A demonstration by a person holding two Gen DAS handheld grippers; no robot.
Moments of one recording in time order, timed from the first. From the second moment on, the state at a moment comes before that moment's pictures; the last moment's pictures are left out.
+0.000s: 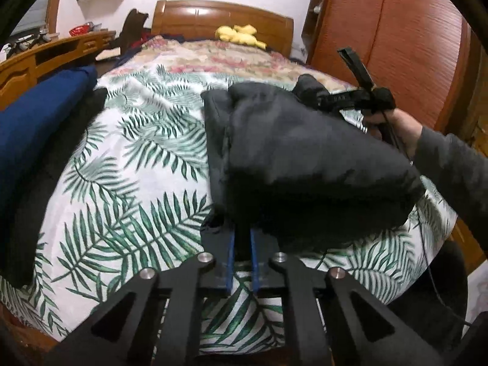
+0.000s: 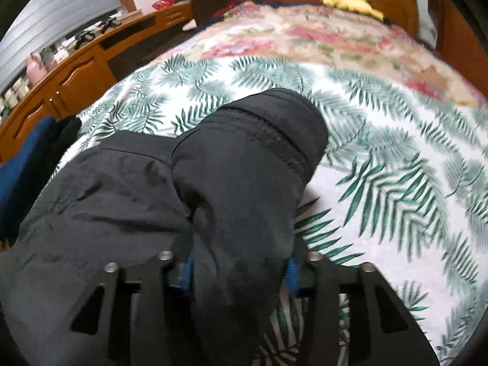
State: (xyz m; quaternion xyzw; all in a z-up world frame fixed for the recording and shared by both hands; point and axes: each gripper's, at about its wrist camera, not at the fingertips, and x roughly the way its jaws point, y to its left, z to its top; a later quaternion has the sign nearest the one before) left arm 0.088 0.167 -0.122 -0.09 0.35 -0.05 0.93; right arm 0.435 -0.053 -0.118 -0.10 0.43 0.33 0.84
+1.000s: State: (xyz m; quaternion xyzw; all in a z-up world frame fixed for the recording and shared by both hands) left arm 0.066 0.259 -0.013 -0.06 0.24 0.01 0.97; right arm 0.353 0.076 0.019 -0.21 0.23 0.36 0.88
